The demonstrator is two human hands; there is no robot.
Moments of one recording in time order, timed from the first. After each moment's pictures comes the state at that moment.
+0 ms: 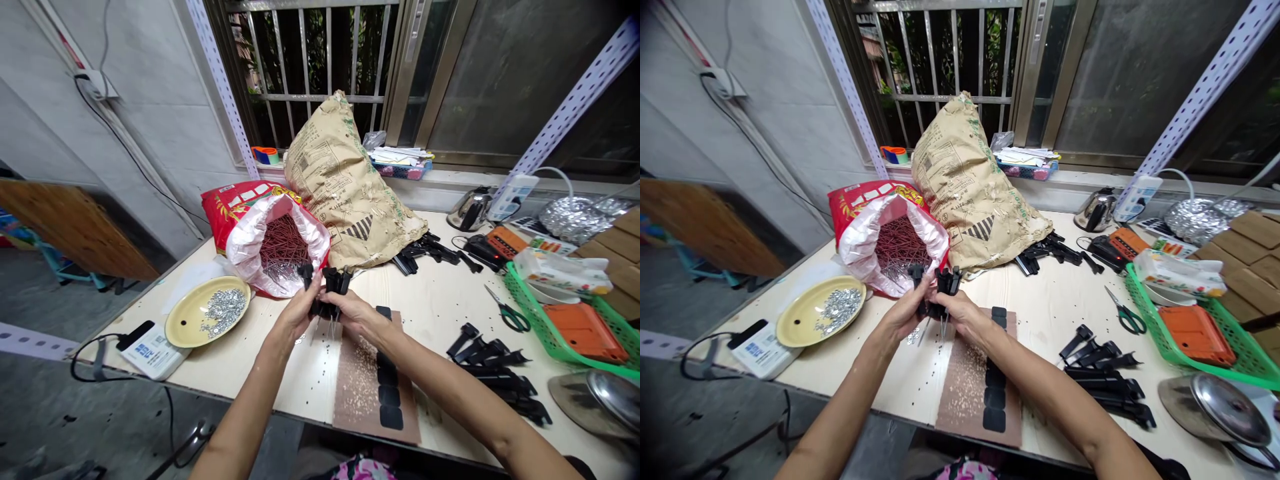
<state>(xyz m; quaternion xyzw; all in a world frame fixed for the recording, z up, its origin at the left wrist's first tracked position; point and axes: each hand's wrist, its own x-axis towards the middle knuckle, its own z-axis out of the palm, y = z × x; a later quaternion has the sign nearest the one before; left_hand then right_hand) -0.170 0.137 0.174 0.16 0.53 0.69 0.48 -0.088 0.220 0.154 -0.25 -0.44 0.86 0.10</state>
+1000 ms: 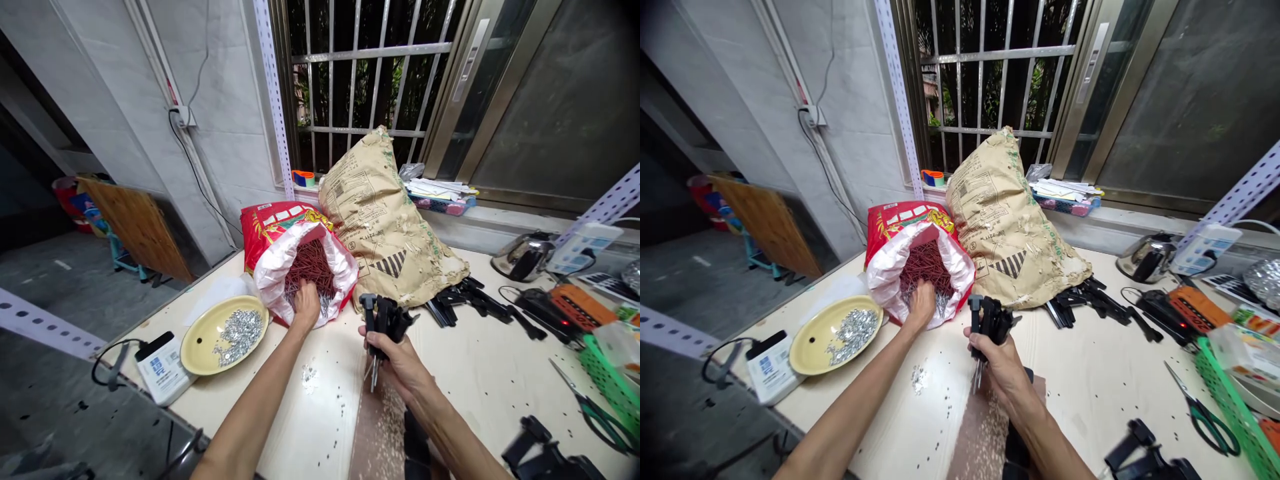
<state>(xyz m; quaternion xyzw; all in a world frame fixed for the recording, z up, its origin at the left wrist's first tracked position) -0.287 0.177 0.123 0.23 0.91 0.35 -0.01 -0.066 0.238 0.163 -0.28 -0.44 0.82 0.21</state>
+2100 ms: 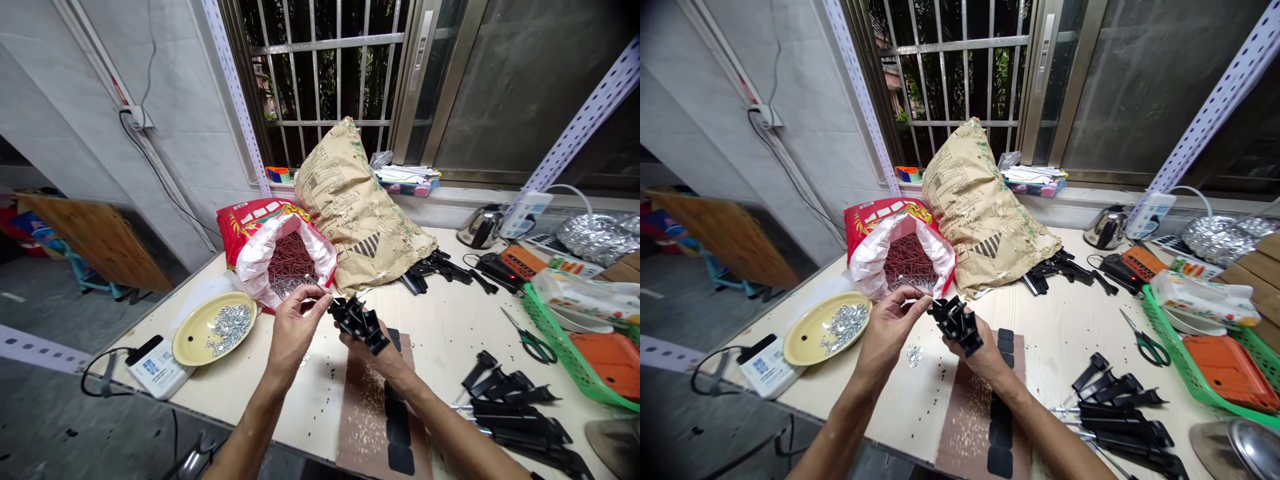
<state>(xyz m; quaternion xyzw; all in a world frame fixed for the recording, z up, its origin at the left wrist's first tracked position) -0.147 0.110 0.239 0.34 0.66 0.66 0.14 -0.038 0.219 0.162 -0.16 -0.71 0.63 0.27</state>
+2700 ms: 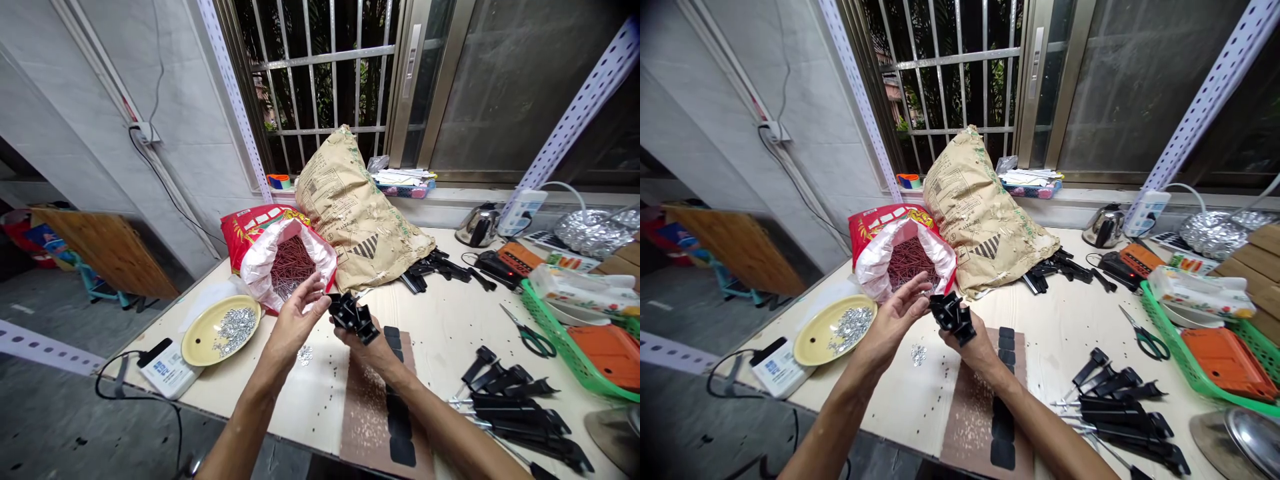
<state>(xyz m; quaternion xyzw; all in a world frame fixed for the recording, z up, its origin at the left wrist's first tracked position) -0.149 0.102 0.249 0.31 0.64 0.66 0.26 -0.048 0.210 0.165 -0.15 -0.69 0.64 0.30</state>
